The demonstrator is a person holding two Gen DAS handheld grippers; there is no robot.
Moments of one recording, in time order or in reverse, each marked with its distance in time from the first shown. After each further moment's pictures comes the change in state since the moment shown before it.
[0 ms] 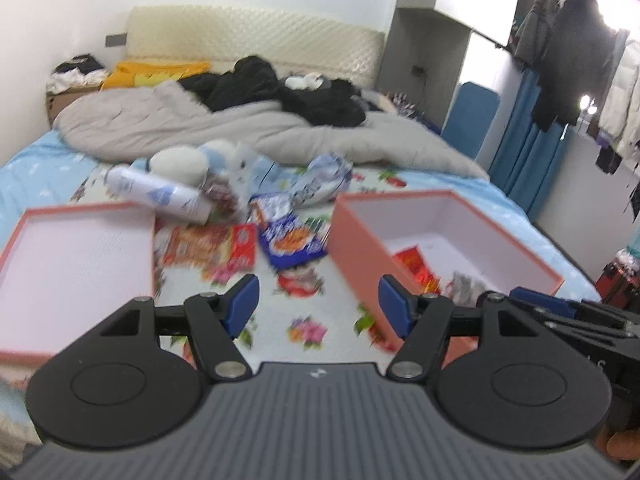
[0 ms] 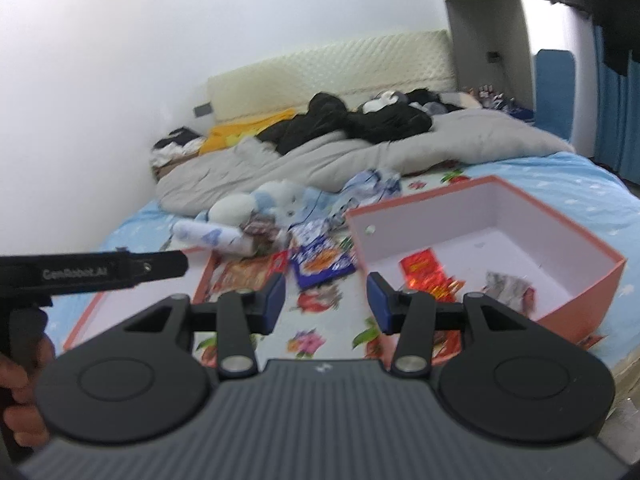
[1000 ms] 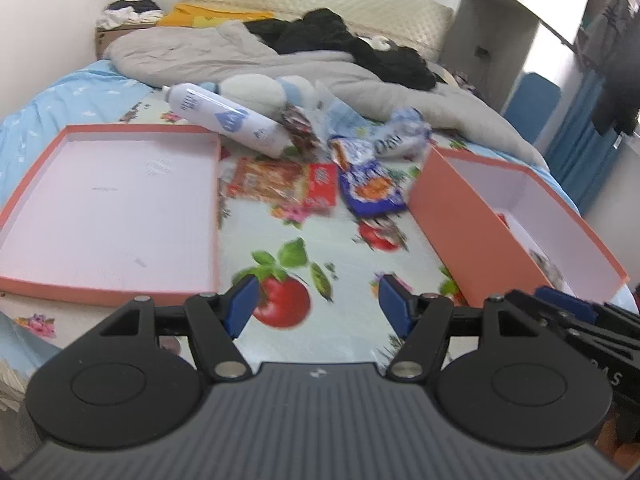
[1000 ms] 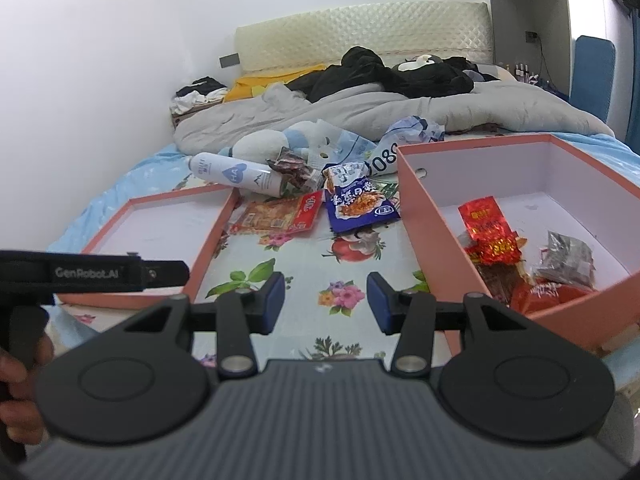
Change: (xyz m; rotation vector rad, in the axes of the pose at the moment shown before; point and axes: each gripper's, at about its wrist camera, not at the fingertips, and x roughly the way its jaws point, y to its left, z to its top) left arm 0.065 0.085 -0.038 -0.146 0.092 0.120; right arm 0.071 0.038 -0.041 -0.086 0.092 0.028
